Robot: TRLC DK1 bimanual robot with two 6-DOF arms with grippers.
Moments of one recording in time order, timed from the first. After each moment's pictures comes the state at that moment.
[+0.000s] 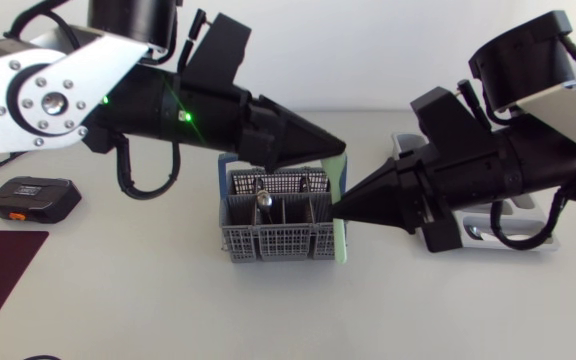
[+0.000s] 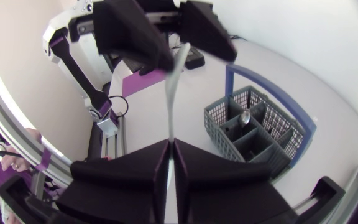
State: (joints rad) left arm -0.59 1.45 1.20 -0.22 0.78 0.03; right arm 0.40 1.20 0.98 -0.65 -0.86 -0.36
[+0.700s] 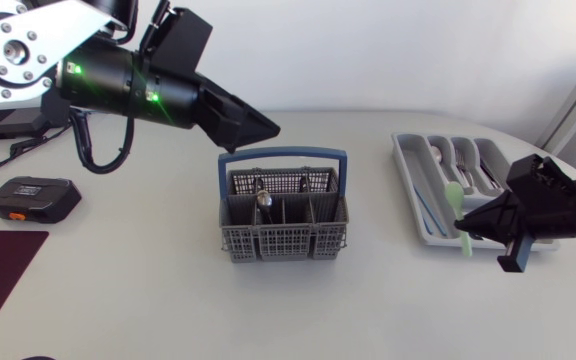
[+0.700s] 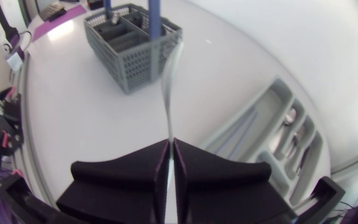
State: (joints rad) left arm -0.46 1.45 1.28 -0.47 0.49 0.23; right arm -0.30 1.23 0.79 -0.69 -0.59 -1.06
